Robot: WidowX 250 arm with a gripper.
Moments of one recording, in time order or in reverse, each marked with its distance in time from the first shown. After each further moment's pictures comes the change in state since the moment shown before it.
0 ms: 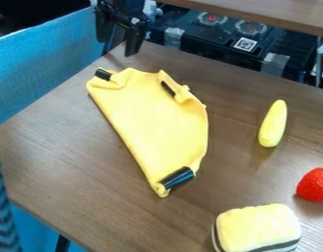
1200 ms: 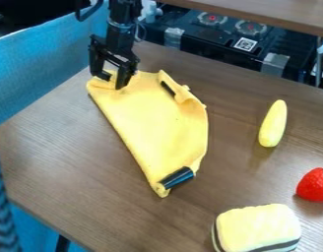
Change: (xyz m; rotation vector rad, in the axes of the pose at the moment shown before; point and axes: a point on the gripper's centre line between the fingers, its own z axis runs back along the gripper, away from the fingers) arm 0.011 0.013 -0.077 0.031 0.018 0.023
